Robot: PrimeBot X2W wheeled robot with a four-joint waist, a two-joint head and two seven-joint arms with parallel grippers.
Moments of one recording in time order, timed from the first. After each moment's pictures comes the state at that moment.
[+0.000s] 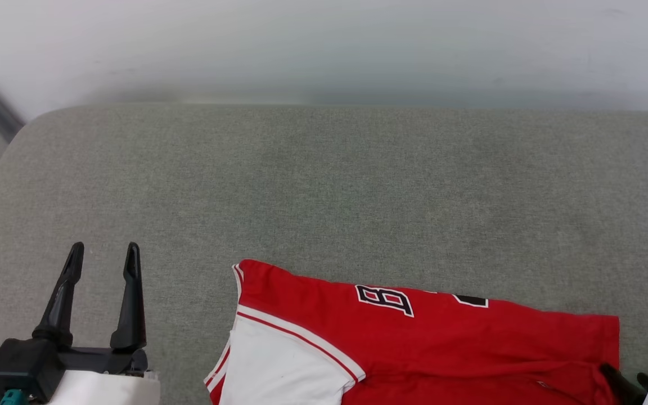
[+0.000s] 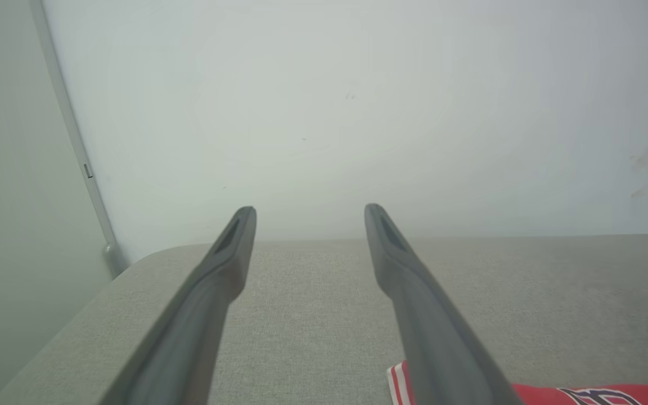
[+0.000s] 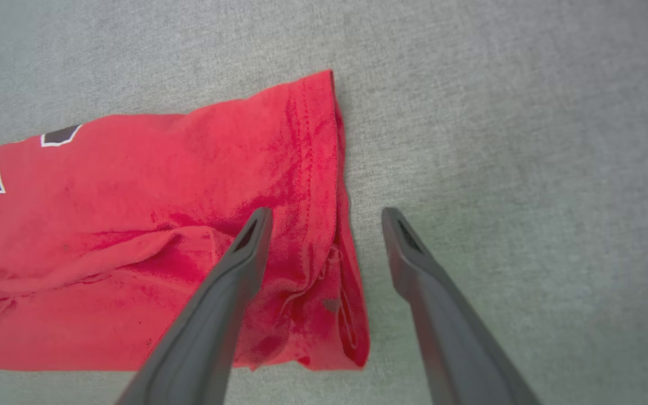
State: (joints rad) left arm 0.10 0.39 -0.12 -0.26 -0.38 0.13 -0.26; right arm 0.10 -0.22 -0.28 0.06 0.49 0.13 0.66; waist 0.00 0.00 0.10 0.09
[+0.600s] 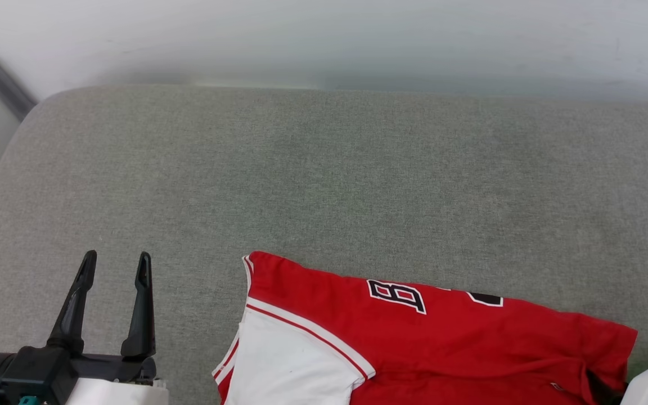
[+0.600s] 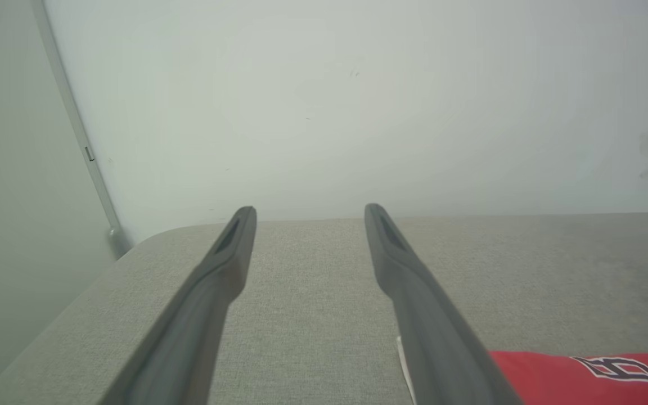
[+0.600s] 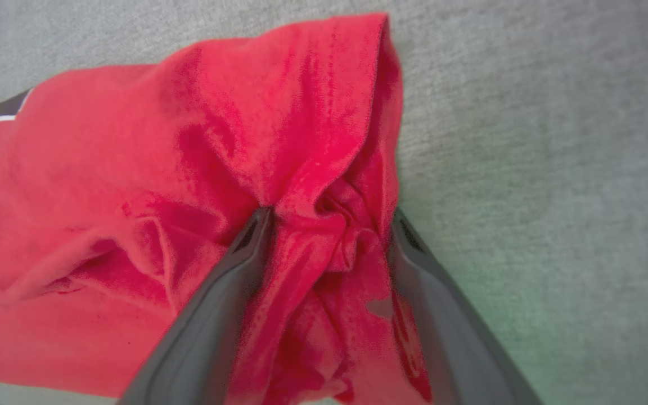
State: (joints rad) left arm 0.11 0.17 0.06 -0.21 -0.19 -0.12 -0.26; right arm 0.07 -0.20 -0.21 0.19 0.53 0.12 0.63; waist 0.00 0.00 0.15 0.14
